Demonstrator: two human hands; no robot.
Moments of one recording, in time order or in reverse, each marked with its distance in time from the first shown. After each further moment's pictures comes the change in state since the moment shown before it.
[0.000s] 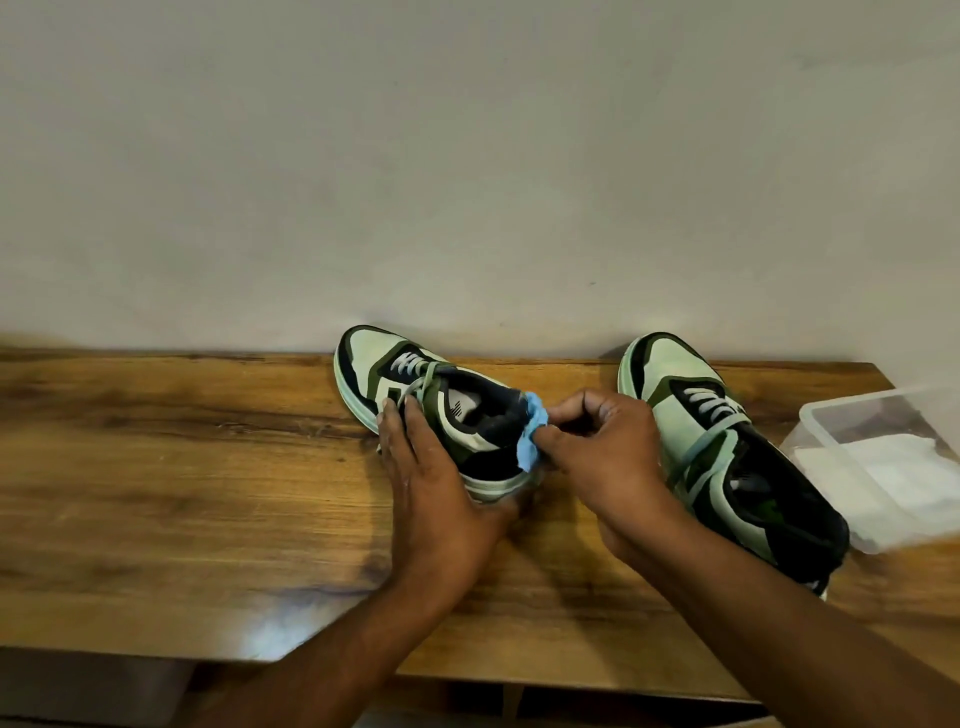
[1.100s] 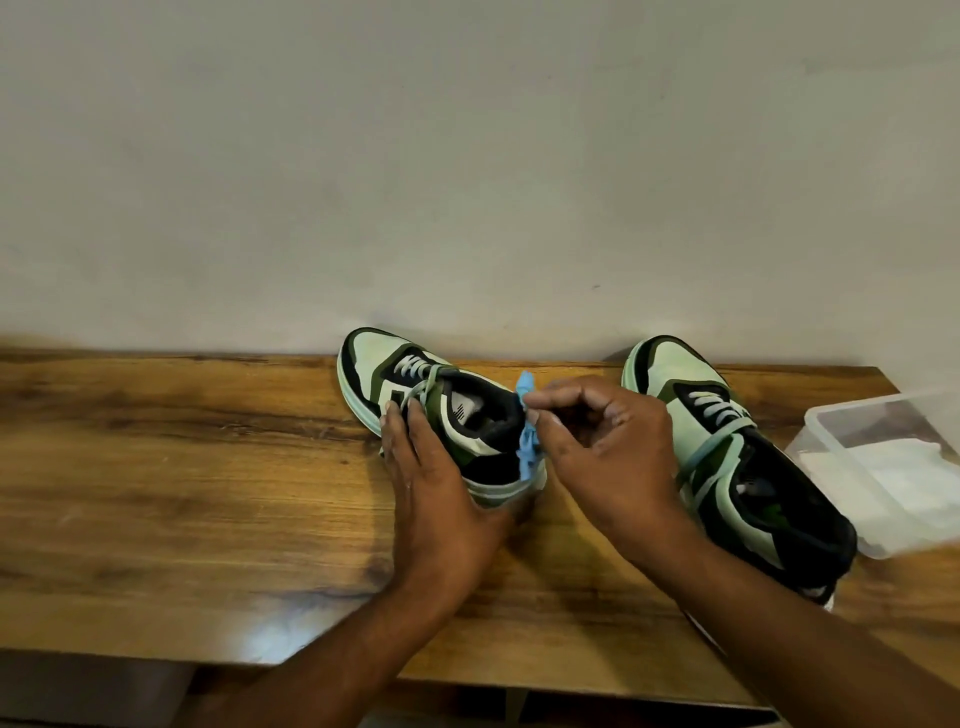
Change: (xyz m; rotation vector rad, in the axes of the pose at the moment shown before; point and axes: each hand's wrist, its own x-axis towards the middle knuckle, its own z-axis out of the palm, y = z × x) left_hand 0.000 0.002 -0.002 0.008 -0.004 0.003; right_hand -0.009 -0.017 -0.007 -0.076 -0.025 -0.447
